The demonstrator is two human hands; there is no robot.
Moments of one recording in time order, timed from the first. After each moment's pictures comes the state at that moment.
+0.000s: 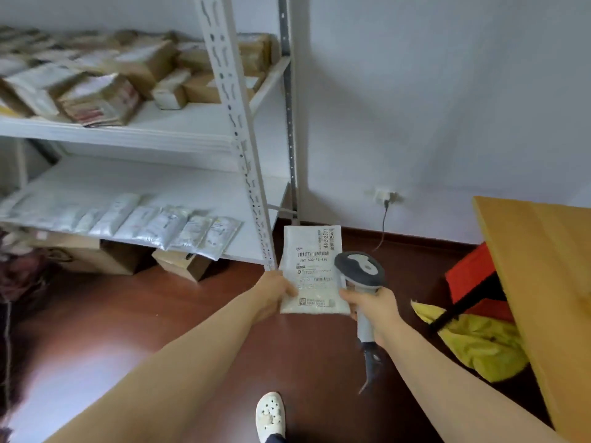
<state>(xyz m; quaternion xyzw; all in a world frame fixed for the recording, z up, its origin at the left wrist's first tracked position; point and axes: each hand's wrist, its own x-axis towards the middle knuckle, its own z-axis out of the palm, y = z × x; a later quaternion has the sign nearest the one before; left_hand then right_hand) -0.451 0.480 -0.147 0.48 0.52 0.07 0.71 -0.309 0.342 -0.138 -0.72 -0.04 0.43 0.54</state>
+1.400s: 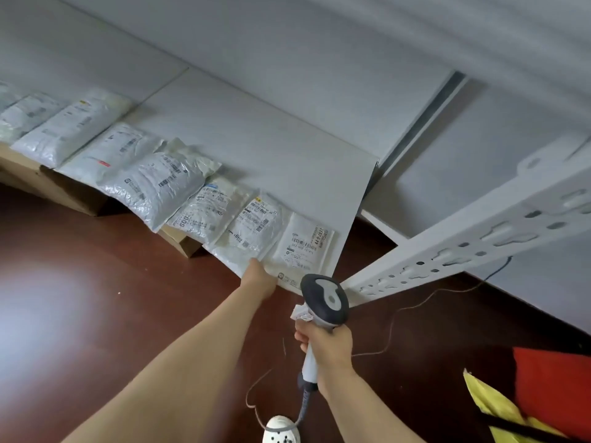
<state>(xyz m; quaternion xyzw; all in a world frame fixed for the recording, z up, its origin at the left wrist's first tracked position) -0.505 0.861 -0.466 0.51 0.66 0.02 0.55 -0.429 0.726 -0.413 -0.77 -0.01 0.48 0.42</state>
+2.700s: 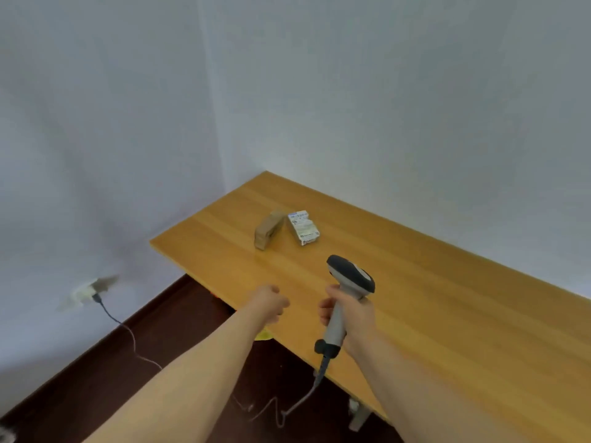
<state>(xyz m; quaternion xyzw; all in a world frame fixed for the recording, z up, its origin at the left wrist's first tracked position) -0.109 0.164 -0.115 0.80 0.16 -0.30 0.50 -0.185 0.022 -0.075 -0.54 0.30 0.00 0.79</state>
